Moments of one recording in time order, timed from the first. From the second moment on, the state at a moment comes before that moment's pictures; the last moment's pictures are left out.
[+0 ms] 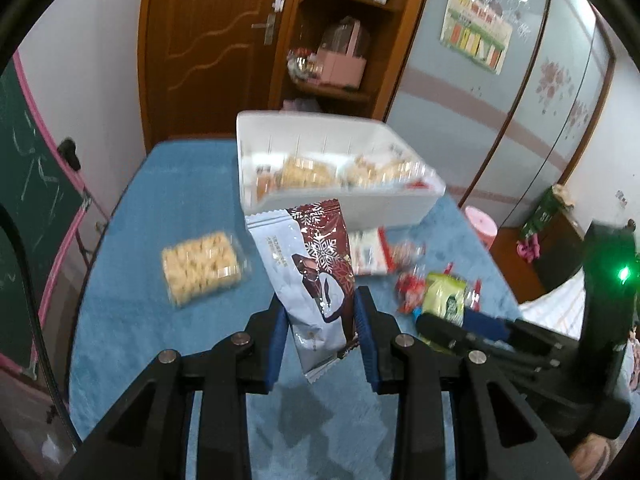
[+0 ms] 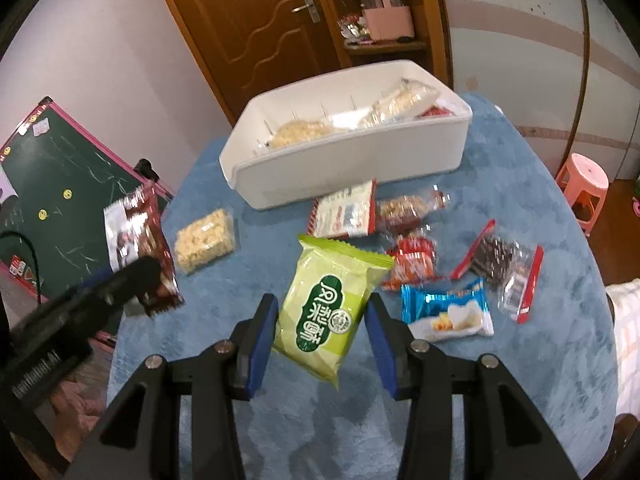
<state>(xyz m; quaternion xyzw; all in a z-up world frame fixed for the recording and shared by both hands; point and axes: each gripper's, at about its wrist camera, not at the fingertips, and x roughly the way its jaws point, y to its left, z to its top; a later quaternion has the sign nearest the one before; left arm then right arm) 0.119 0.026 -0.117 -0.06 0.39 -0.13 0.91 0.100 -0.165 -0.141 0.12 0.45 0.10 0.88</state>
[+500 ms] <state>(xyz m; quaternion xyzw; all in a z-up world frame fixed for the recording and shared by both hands) 0.230 0.029 -0.005 -0.06 0.31 -0.16 0.94 0.189 -0.189 -0.006 0.08 0.30 0.07 0.95</state>
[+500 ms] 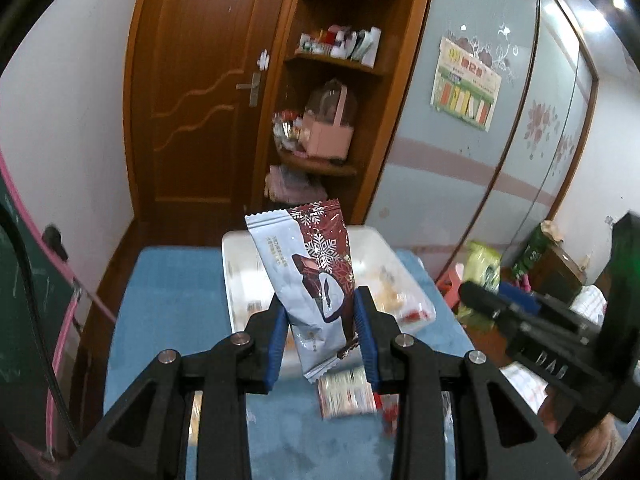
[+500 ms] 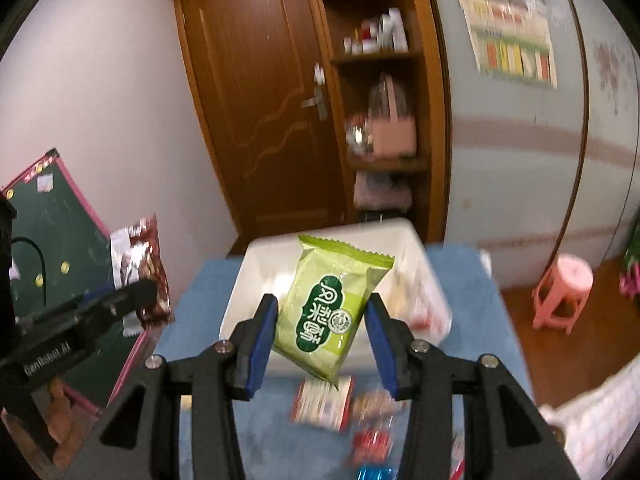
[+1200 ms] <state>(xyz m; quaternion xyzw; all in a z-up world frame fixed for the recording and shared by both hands) 0.330 0.021 -0.042 -0.07 0.29 -0.19 0.93 0.311 -0.186 -0.038 0.06 0.34 0.06 0.94</state>
